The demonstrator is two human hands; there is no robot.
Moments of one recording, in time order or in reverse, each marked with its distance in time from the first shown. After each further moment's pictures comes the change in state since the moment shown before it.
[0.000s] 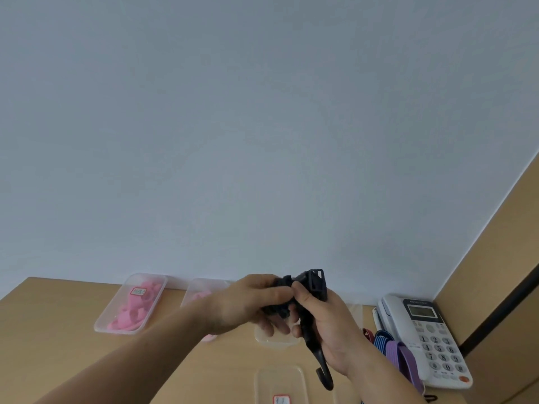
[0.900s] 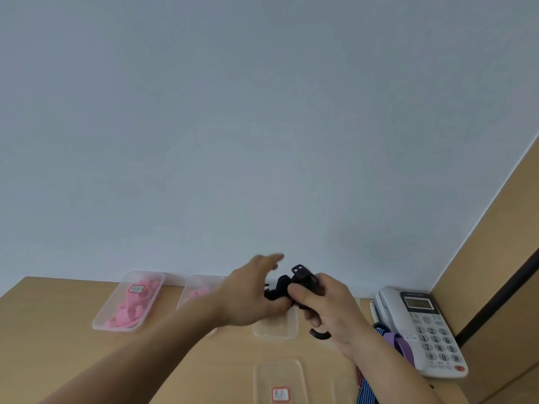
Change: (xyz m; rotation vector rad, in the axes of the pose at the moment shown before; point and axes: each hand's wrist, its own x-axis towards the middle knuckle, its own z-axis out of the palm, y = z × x) left_hand 0.003 0.007 0.011 0.744 0.364 0.053; right_hand 0.004 -0.006 -0.017 -0.273 0.102 -0.017
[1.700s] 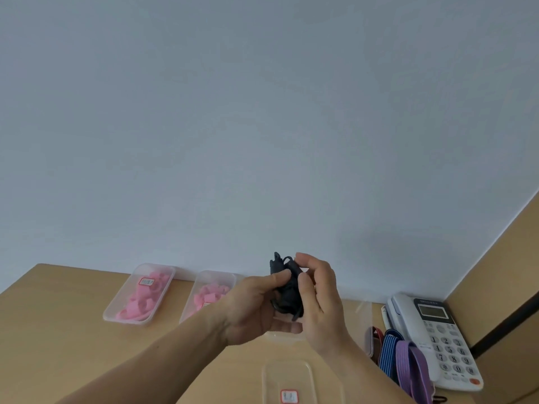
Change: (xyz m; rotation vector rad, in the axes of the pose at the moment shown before) left_hand -0.003 -0.020 0.012 -1.375 -0.279 -0.281; right_hand 0.013 0.018 0.051 -0.278 0.210 -0.564
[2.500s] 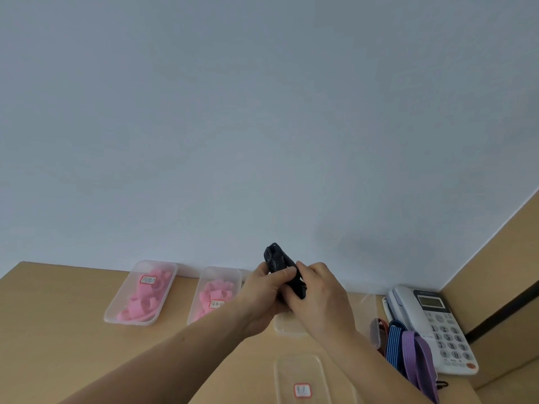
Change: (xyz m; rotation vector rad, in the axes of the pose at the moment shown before) left_hand 0.015 -0.005 -0.035 -0.138 0.285 0.116; right_hand 0.013 0.003 0.037 -0.815 -0.128 0.060
